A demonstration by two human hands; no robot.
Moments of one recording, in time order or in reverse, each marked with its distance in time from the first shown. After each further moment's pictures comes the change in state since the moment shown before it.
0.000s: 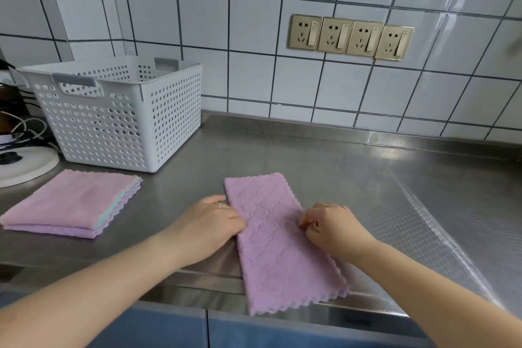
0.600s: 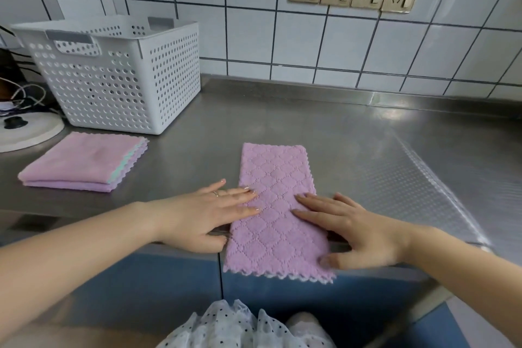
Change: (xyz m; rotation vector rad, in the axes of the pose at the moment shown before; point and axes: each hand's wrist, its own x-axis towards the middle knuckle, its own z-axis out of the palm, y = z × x) left_hand -0.046 0.016 -0.021 -0.157 -0.547 0.177; right_hand -0.083 0.001 -0.011 -0.052 -0.411 -0.386
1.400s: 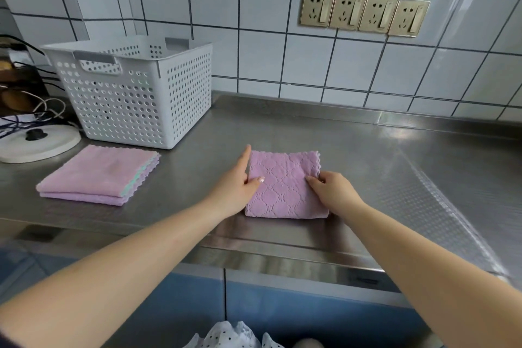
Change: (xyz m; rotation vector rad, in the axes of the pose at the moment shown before) left_hand 0.070 -0.007 -0.012 -0.959 0.715 -0.580; right_hand 0.097 0.013 -0.026 0.610 0.573 0.679
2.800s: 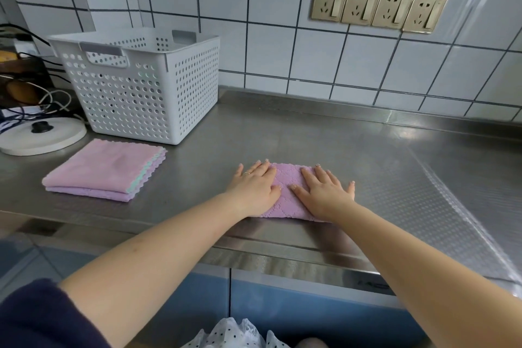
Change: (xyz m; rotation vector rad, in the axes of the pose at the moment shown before) left_hand 0.024 -0.004 0.018 0.748 -0.218 0.043; right_hand 0.008 -0.004 0.030 -0.547 -0.152 -0.057
